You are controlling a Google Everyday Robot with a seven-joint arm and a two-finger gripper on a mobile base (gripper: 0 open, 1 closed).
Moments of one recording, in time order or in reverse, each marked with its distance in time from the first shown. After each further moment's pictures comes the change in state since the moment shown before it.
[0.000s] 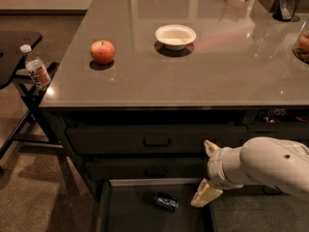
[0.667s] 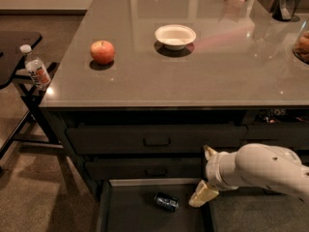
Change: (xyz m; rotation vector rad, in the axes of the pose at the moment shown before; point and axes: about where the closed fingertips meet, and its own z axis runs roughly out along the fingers) arm 0.024 -0.003 0.041 -0.012 -0.005 0.057
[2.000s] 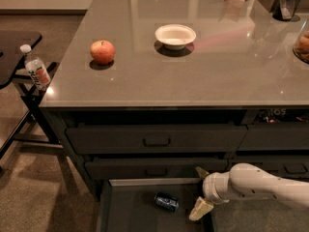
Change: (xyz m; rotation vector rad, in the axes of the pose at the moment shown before) arm 0.081 0.023 0.145 -0.151 -0.108 -0.044
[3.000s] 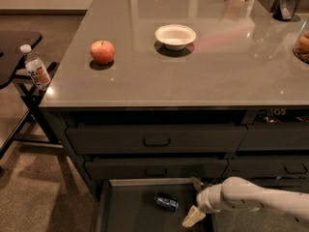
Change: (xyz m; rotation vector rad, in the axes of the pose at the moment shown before) arm 0.029 0.013 0.069 -0.004 -0.043 0.051
